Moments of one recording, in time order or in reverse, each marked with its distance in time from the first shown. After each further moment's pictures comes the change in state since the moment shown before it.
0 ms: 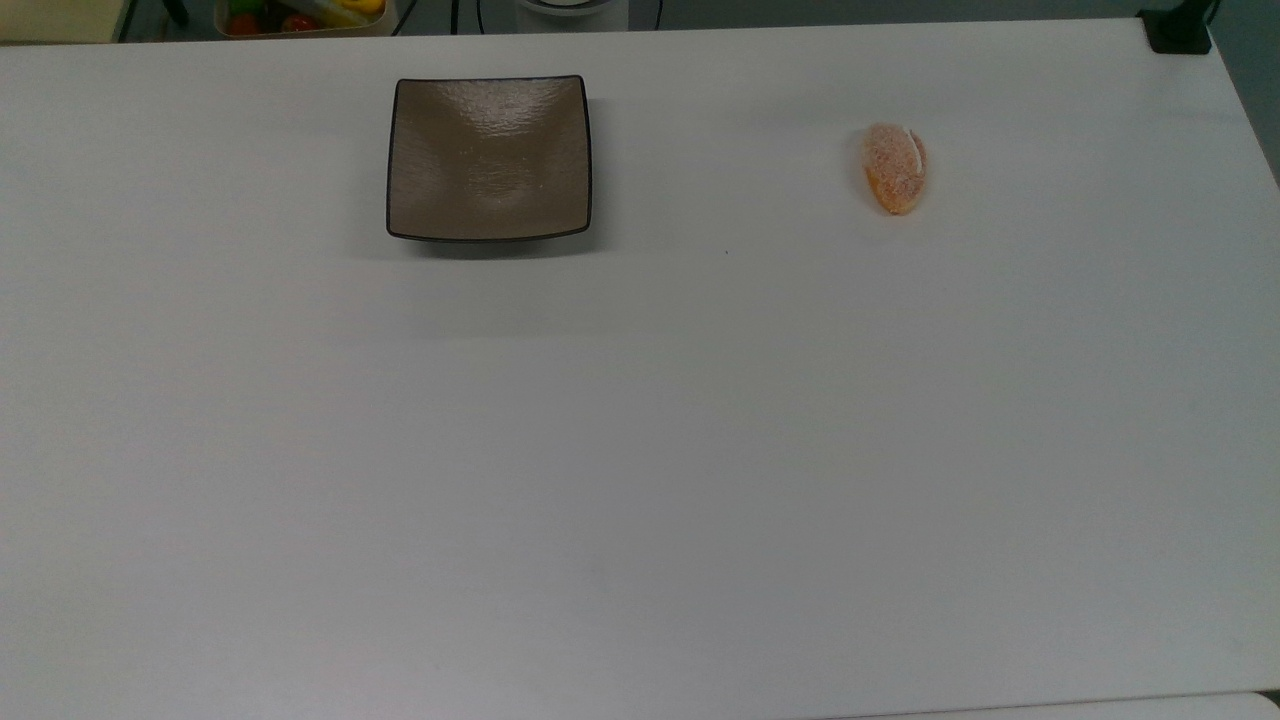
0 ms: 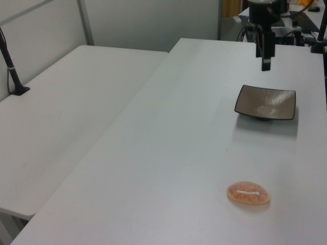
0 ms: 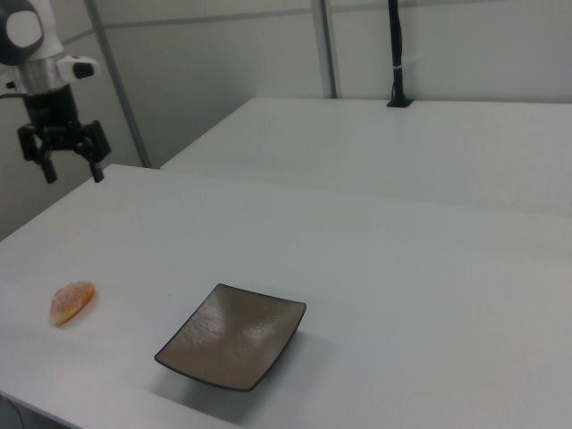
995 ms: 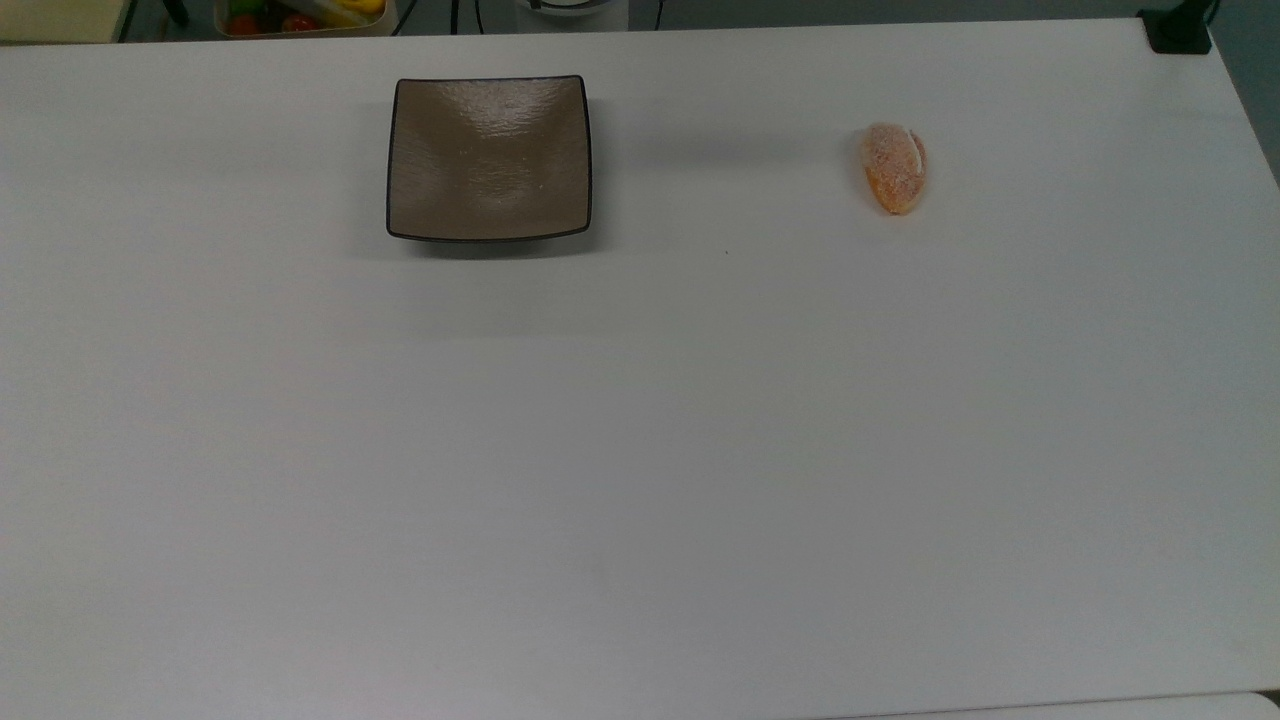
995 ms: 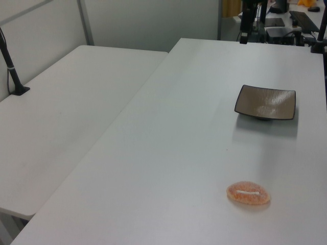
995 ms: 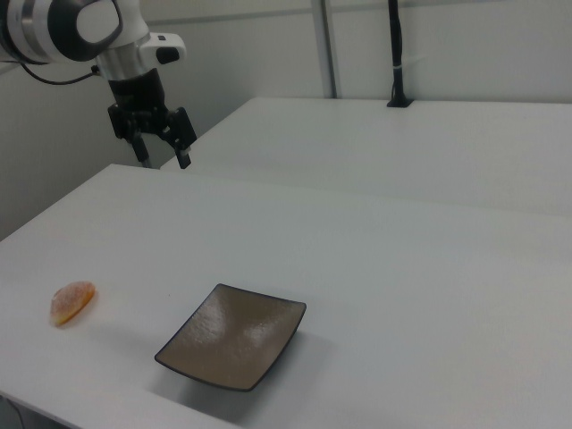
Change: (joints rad) arm -0.284 0.002 -0.019 0.004 -0.003 0.144 -0.002
